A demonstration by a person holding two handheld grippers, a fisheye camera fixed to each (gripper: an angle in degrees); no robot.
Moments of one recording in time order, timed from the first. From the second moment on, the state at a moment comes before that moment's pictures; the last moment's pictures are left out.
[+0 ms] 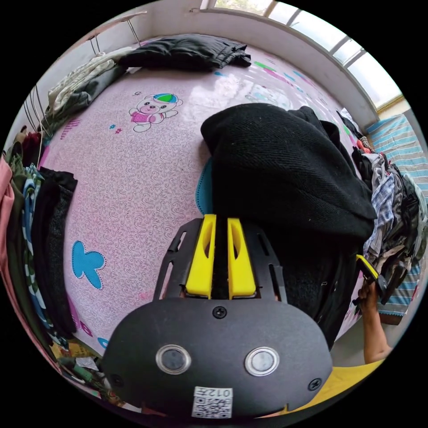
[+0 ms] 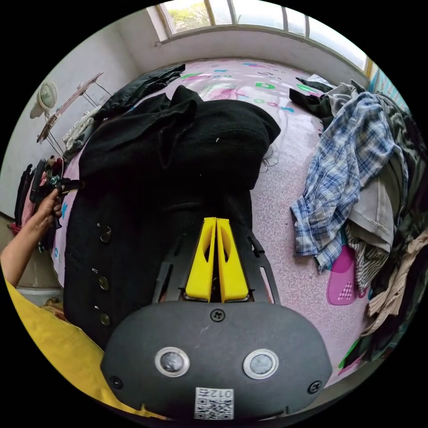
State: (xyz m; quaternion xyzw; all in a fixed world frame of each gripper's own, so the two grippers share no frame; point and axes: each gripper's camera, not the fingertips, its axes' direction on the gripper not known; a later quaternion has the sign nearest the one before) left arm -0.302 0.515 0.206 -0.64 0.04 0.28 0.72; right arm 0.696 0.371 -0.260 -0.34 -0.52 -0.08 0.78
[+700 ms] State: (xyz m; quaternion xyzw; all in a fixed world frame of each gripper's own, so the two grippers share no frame) left arm -0.289 0.539 0.173 -0.56 0.09 0.42 0.71; right arm 0.656 0.339 -0.251 -0.27 -0.50 -0.10 0.82
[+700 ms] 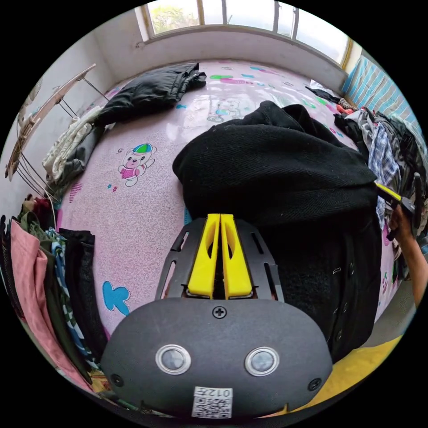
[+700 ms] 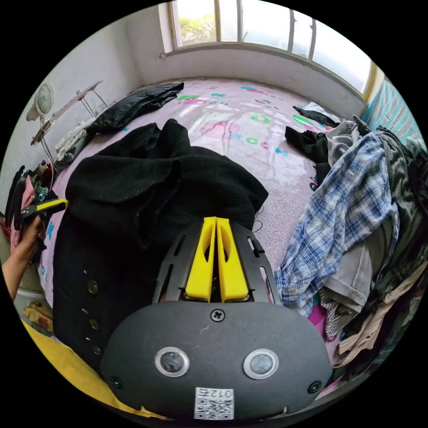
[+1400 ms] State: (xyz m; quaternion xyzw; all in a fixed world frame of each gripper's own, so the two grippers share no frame) left arm -0.387 0.524 0.066 -0.61 0.16 0.42 0.65; right arm 0.732 0.421 -0.383 -0.30 -0.60 -0.15 0.73
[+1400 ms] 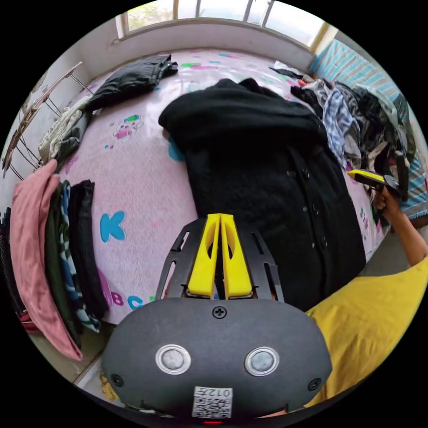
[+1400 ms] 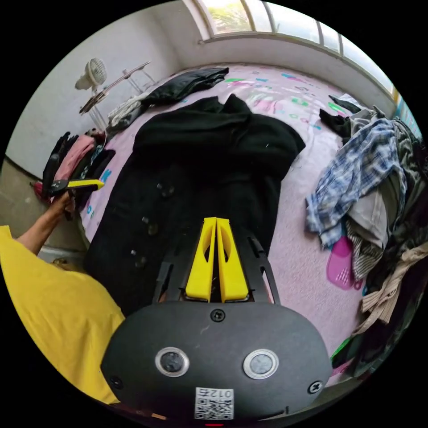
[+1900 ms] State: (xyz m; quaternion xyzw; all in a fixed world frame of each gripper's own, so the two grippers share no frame) left arm -0.456 0.586 0.047 -0.65 0.08 0.41 0.64; right arm 0.703 0.515 -0.422 -0.36 -0.51 -0.24 0.74
